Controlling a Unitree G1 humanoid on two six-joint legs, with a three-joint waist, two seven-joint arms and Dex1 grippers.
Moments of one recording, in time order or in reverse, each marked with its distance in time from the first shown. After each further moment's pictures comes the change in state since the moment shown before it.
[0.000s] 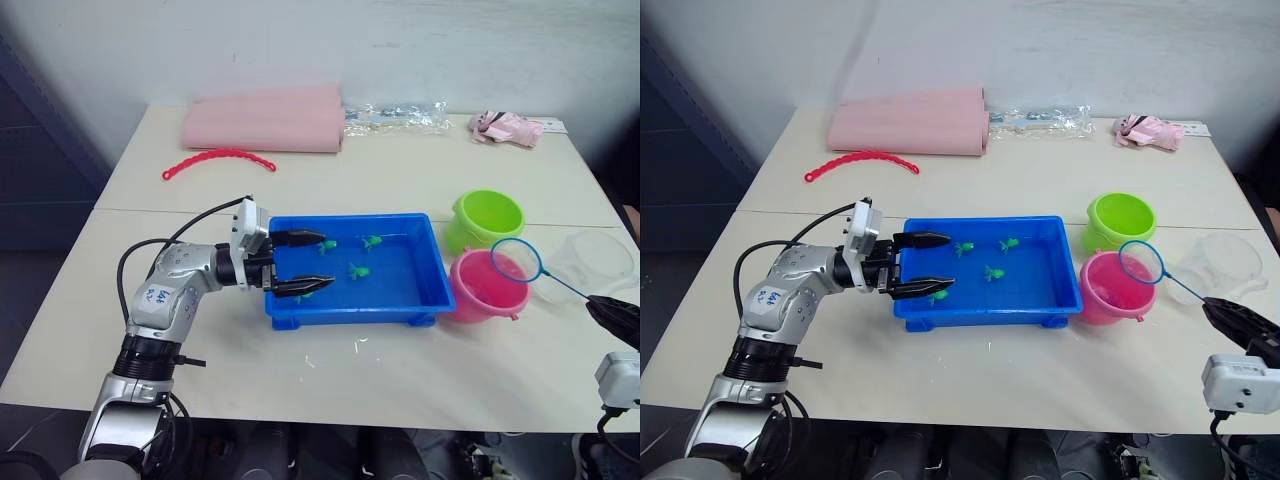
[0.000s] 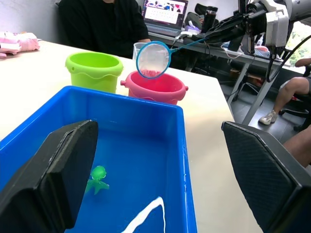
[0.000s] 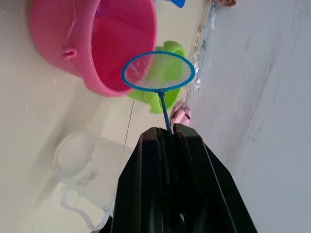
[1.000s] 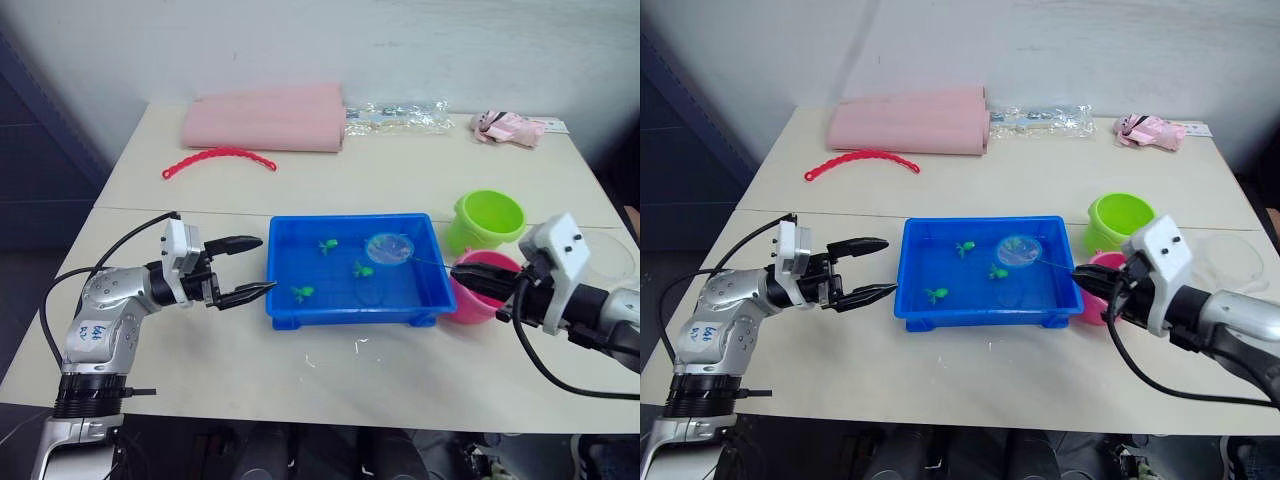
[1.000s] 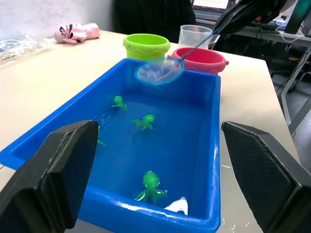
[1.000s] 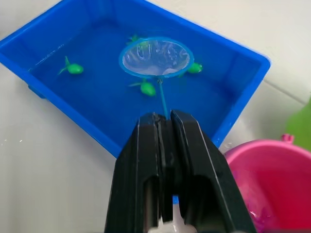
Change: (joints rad) left arm 0.220 0.158 0.199 -0.053 -0.021 -0.133 -0.006; right arm -0.595 -0.302 0.582 -0.239 1.514 1.583 -0.324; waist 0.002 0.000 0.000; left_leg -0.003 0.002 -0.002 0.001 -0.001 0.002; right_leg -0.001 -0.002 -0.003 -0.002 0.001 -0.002
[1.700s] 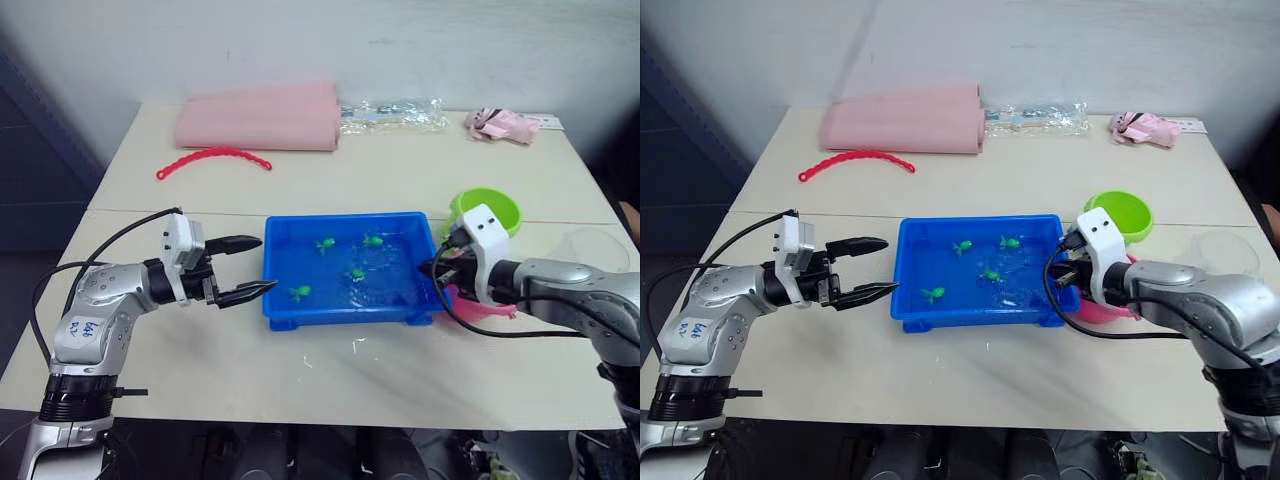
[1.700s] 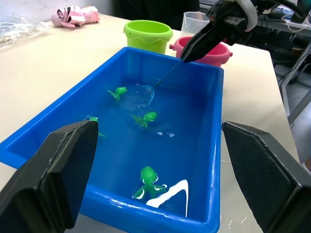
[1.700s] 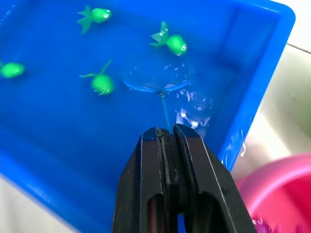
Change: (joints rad) left arm 0.004 0.038 -0.015 -0.091 -0.001 0.105 0.057; right arm -0.420 0.323 0.292 0.200 -0.272 0.283 -0.107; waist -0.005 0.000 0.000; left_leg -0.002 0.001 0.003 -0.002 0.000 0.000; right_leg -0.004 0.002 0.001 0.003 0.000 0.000
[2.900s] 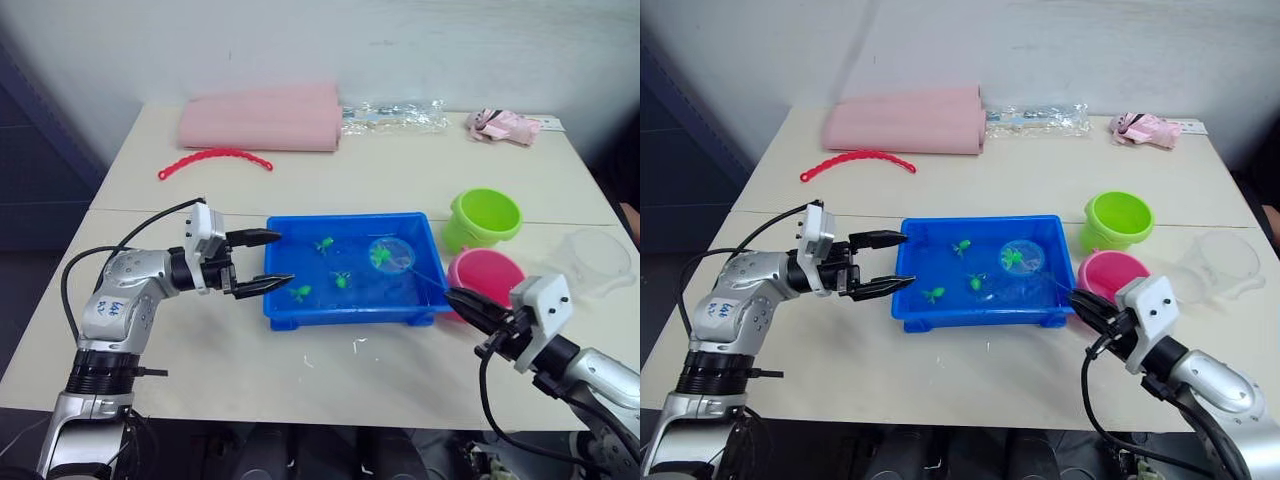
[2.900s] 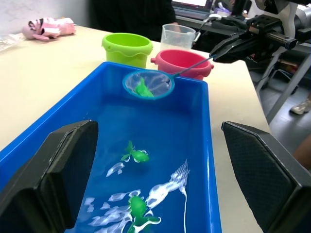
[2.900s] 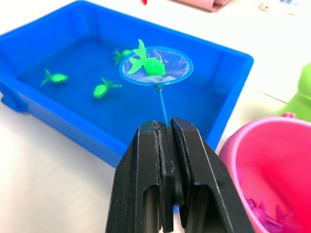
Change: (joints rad) left arm -0.142 -0.063 -0.096 0.154 0.003 -0.029 -0.078; right arm 0.729 0.202 -0.350 -0.321 -0.282 -0.648 0.308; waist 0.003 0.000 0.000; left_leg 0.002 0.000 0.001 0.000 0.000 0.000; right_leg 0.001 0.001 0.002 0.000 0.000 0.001
